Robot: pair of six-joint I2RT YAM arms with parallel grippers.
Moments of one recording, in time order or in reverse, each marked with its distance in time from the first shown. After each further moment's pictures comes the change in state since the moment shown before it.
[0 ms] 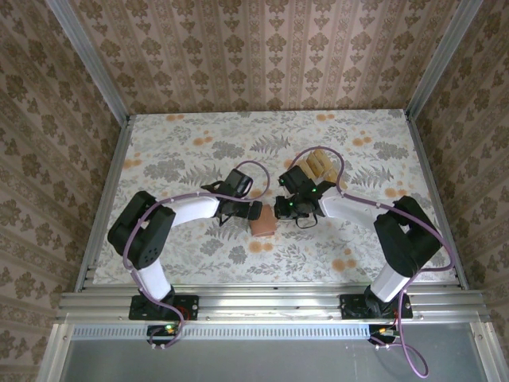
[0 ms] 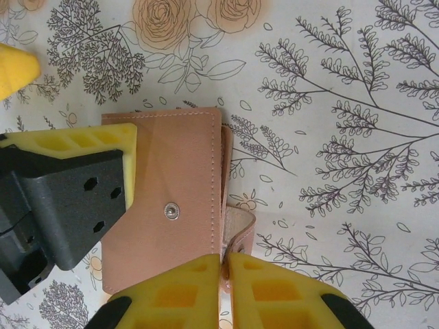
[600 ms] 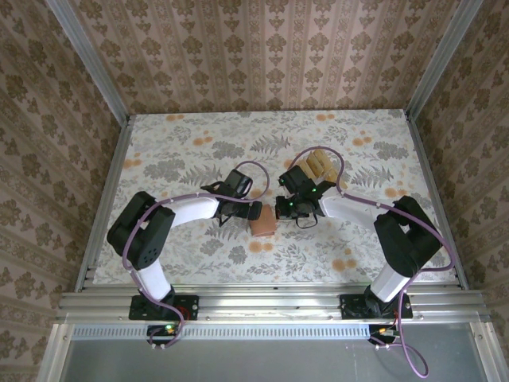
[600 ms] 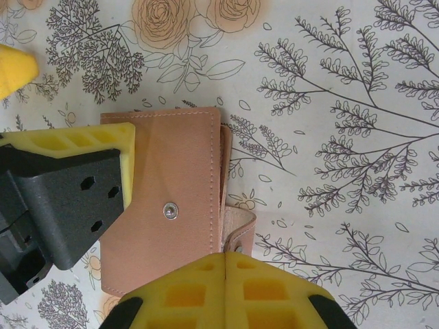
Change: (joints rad) left arm 0.000 -0.005 -0.008 0.007 -0.003 -0.007; right arm 0.000 0.000 0.000 -0.003 0.001 -0.003
